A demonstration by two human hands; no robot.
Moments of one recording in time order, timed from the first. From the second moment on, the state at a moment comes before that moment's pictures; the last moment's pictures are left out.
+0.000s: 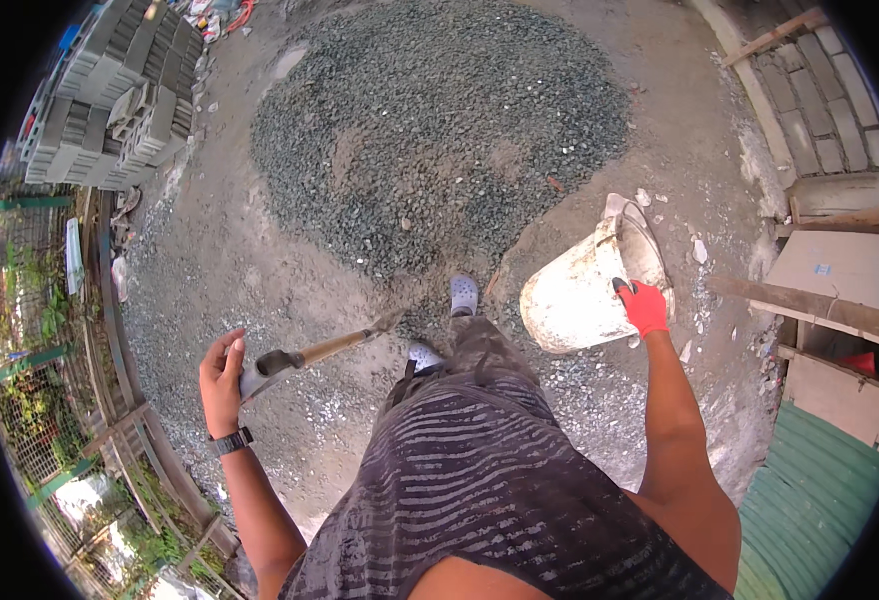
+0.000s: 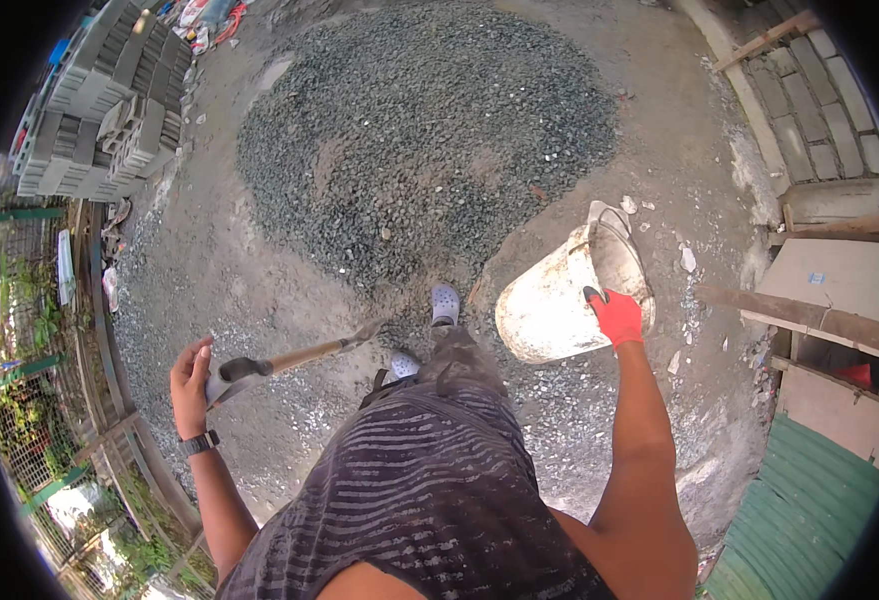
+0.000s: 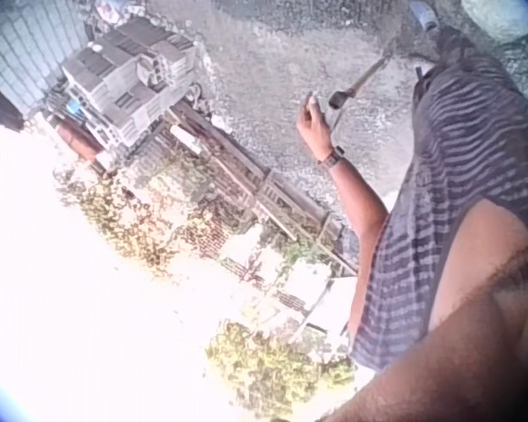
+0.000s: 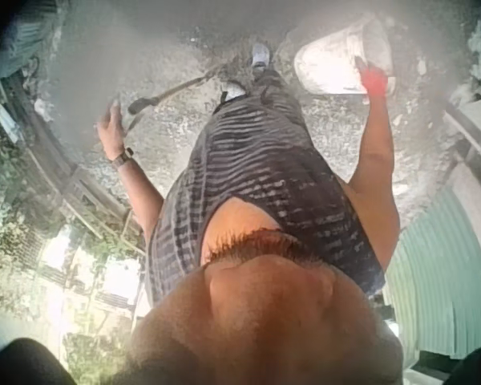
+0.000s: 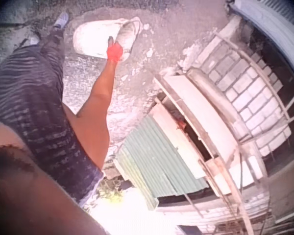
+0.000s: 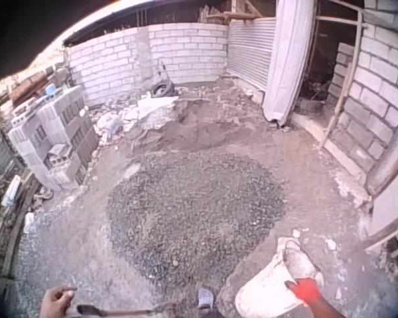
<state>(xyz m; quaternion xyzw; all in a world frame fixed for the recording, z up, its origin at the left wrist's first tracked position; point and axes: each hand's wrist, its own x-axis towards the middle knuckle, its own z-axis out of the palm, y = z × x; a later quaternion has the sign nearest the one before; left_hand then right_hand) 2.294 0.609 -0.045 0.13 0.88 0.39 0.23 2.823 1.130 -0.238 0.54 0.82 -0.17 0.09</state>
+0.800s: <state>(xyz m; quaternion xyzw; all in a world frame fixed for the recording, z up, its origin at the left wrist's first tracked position) 2.419 0.385 -0.067 0.22 0.80 0.44 0.33 2.936 0.826 -0.299 0.60 0.76 -0.23 0.02</state>
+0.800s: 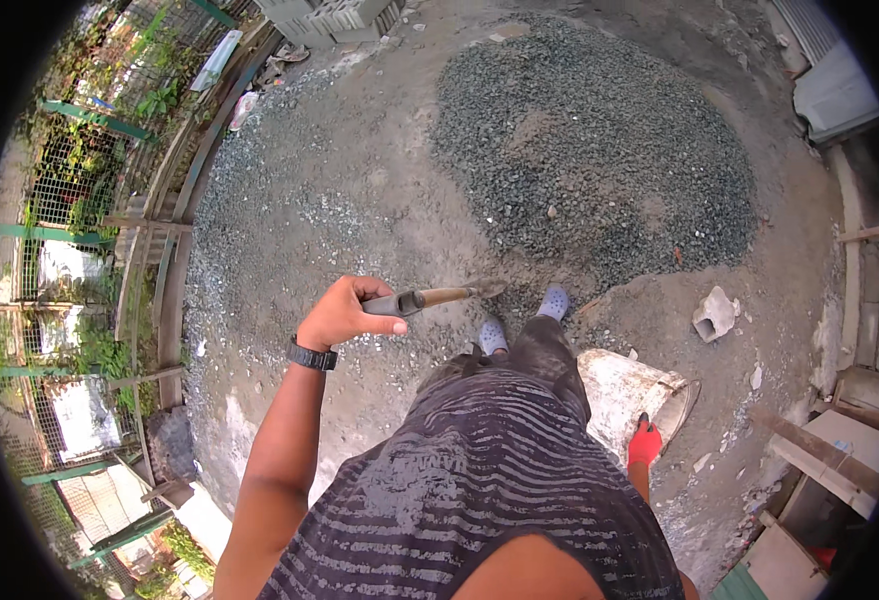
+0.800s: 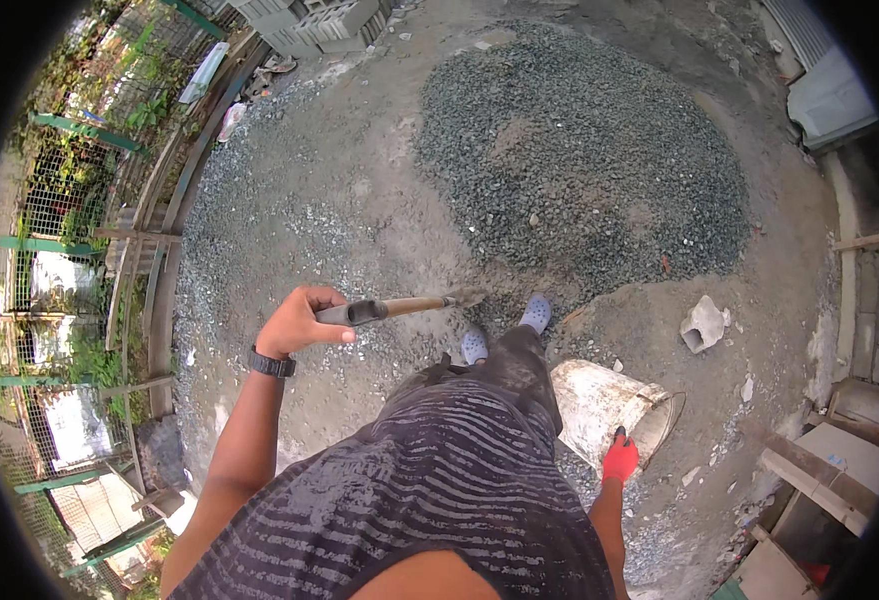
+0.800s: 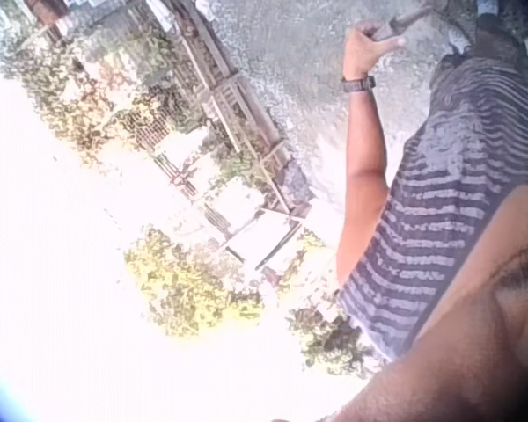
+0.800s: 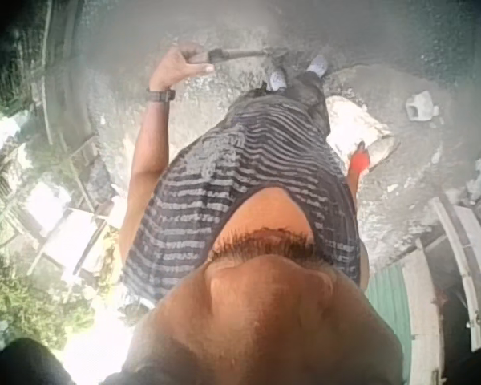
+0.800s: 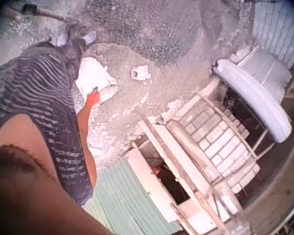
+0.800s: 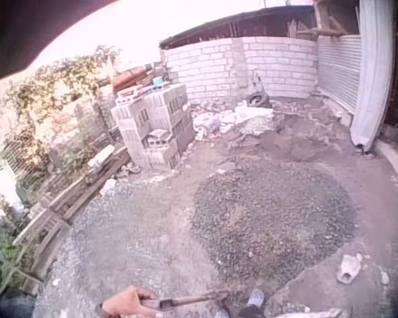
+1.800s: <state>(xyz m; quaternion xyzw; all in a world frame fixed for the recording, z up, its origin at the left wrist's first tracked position) 2.232 0.222 0.059 -0.21 0.51 0.80 -0.23 2.546 0.938 -0.292 0.47 0.86 -0.19 0.05</state>
